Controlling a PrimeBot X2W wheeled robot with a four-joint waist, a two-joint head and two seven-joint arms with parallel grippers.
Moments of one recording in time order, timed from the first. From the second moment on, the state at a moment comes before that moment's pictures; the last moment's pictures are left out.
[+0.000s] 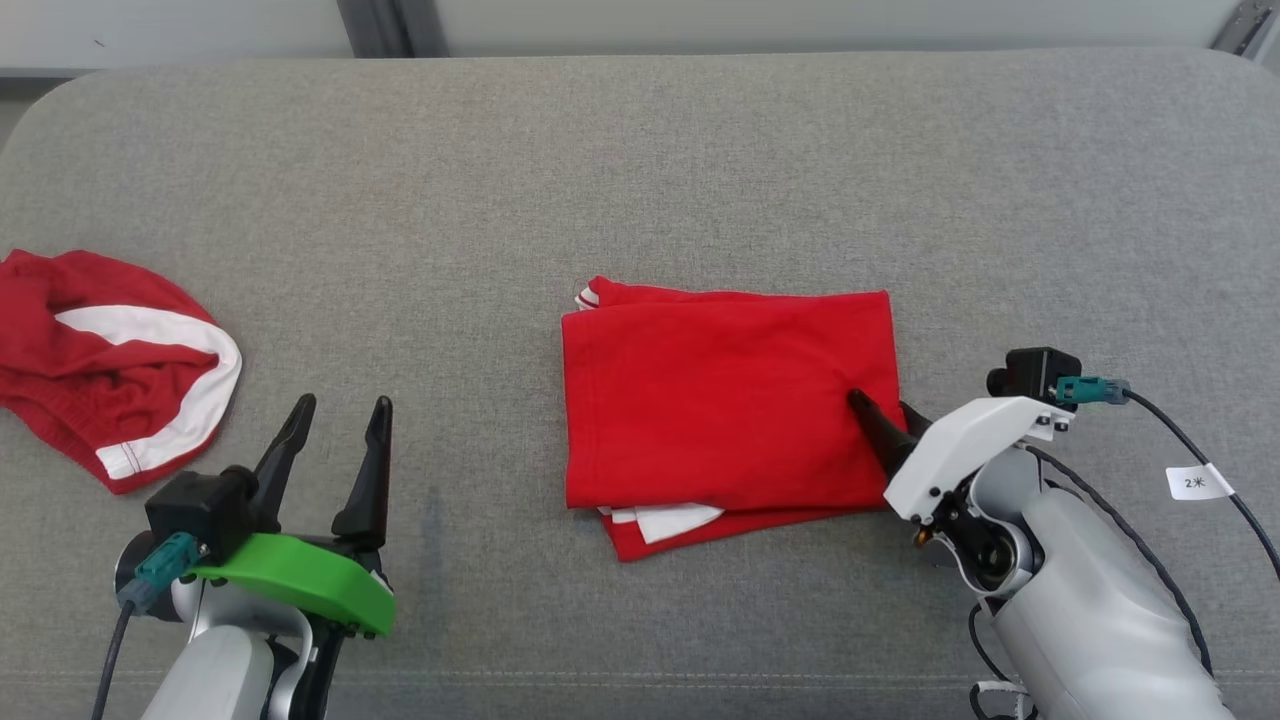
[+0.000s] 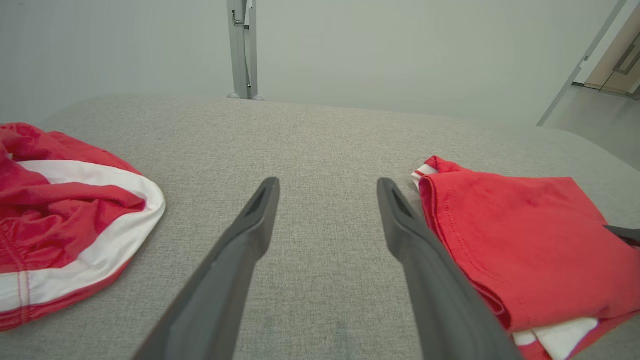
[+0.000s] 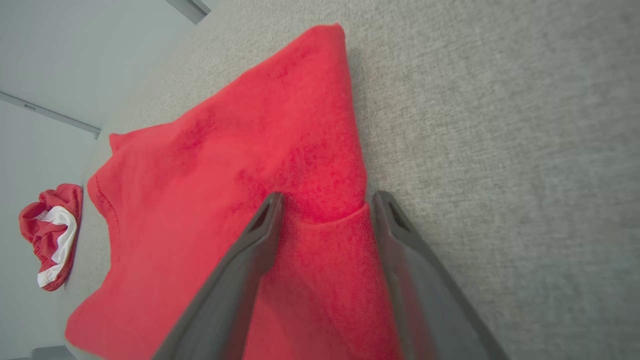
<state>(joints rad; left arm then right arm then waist) -0.18 0.22 -0.33 0.24 -0.54 -0.07 -0.25 -0.40 -0.06 0.31 0.70 0.75 0.04 0.13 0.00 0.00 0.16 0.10</state>
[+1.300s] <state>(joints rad) -0.17 0.24 -0.29 0.15 -0.52 -0.11 -0.25 -0.82 -0.34 0.20 0.62 0.70 0.09 0.07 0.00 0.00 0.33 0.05</state>
